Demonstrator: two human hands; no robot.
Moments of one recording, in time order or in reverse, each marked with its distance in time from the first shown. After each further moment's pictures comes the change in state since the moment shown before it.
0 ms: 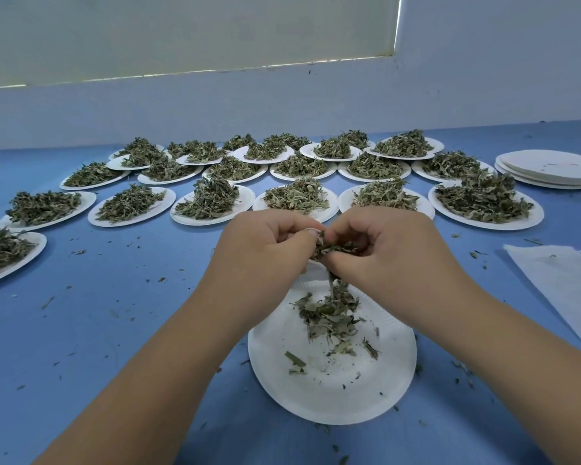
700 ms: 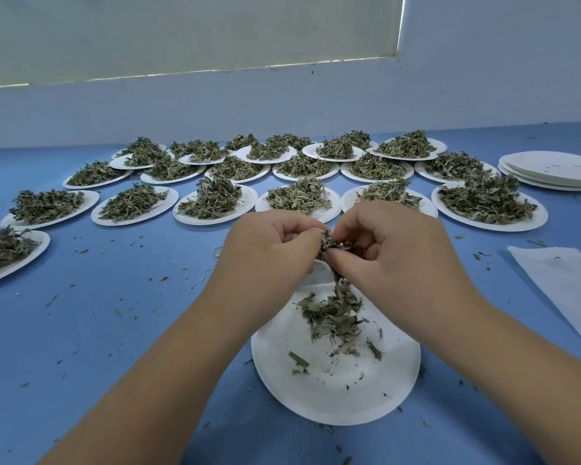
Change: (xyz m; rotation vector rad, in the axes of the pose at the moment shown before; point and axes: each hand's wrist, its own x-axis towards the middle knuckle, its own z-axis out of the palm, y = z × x) left_hand -0.001 0.001 0.004 -0.066 0.019 -0.067; right_hand -0.006 -0.004 0.004 -0.108 0.119 -0.070
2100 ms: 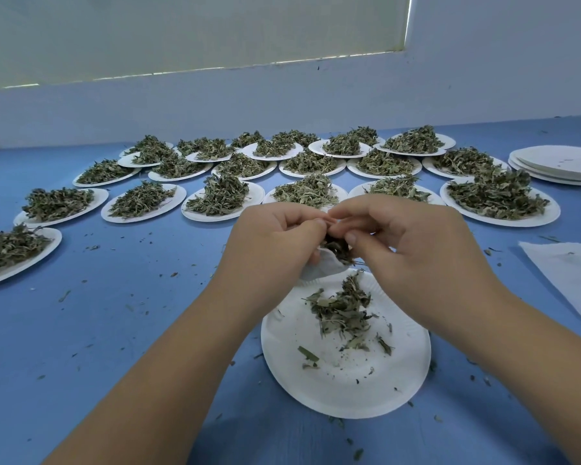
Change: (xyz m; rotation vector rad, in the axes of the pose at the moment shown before) left_hand 0.003 -0.001 -0.004 -0.097 -0.034 -0.044; right_hand -0.001 -0.001 -0.005 0.165 -0.045 -0.056
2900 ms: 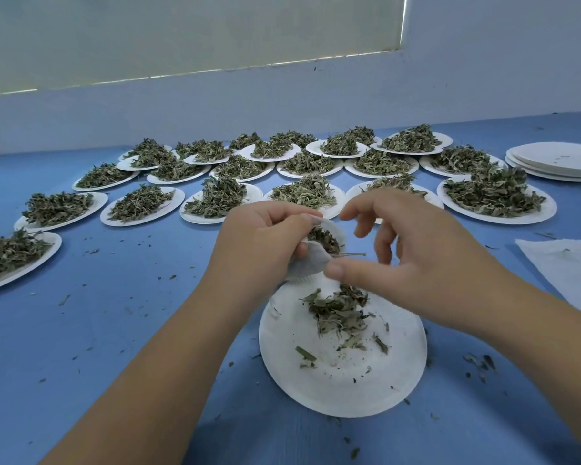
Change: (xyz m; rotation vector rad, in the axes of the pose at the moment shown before) left_hand 0.003 0.000 -0.002 -0.071 0.052 -0.052; right_hand 0.001 0.006 -0.019 -0.223 -0.226 0.027
